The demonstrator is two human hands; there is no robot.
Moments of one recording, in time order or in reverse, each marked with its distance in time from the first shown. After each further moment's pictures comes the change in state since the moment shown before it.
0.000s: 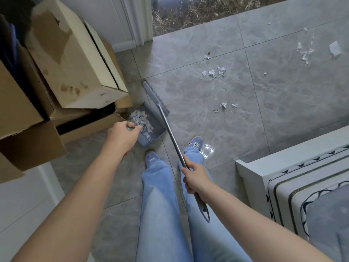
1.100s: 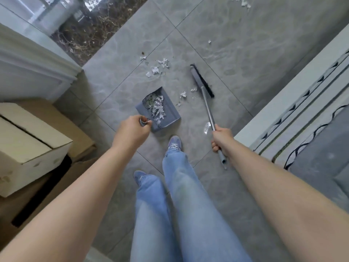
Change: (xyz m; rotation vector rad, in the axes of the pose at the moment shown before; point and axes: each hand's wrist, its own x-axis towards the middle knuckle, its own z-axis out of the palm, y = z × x) left_hand -0.018 0.255 0.159 0.376 -0.184 0.436; right_hand 0.094 0.021 -0.304 0.568 0.415 0.218
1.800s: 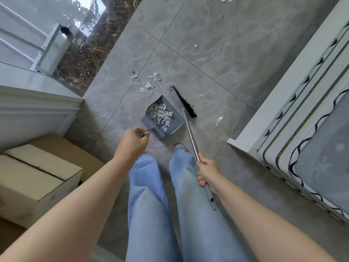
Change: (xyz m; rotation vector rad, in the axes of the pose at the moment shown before) left_hand 0.032 0.057 0.012 0.076 -0.017 0.013; right_hand -0.033 0.040 -0.003 0.201 -0.216 0.113
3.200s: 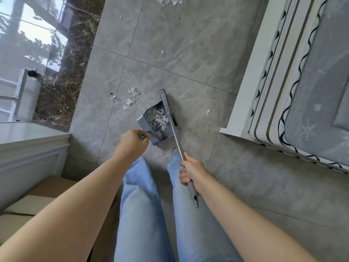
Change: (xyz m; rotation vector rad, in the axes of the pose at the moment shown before) left_hand 0.028 0.056 -0.011 0.310 -0.198 0.252; right_hand -0.027 -0.012 0.050 0.580 -0.072 0.118
